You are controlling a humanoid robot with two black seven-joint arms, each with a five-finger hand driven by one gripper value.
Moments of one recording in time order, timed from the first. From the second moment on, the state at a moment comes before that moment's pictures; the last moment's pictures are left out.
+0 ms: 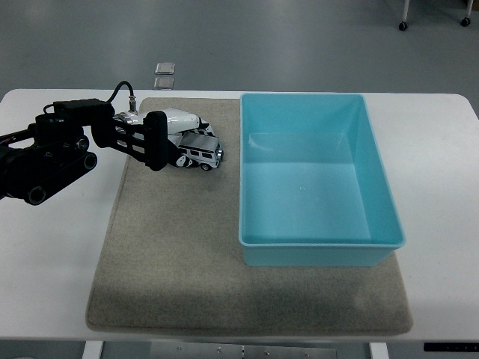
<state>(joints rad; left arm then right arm) -0.97 0.45 -0.40 -0.93 1.66 -0.21 -0.28 0.02 0.00 -0.01 0.11 -0.02 0.11 0.13</state>
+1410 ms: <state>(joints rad) -1.27 0.39 -0.44 -1.08 1.57 -0.44 -0.30 0.02 0.00 -0.01 0.11 -0.02 0.11 0.13</state>
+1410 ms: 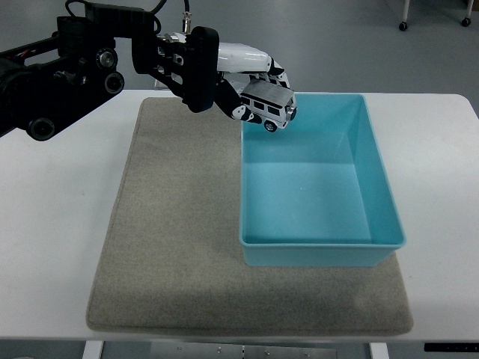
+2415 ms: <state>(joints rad) -1.15 0.18 -0.42 -0.98 1.41 -0.36 -0.29 0.02 0.00 -0.01 0.11 -0.02 0.11 0.13</state>
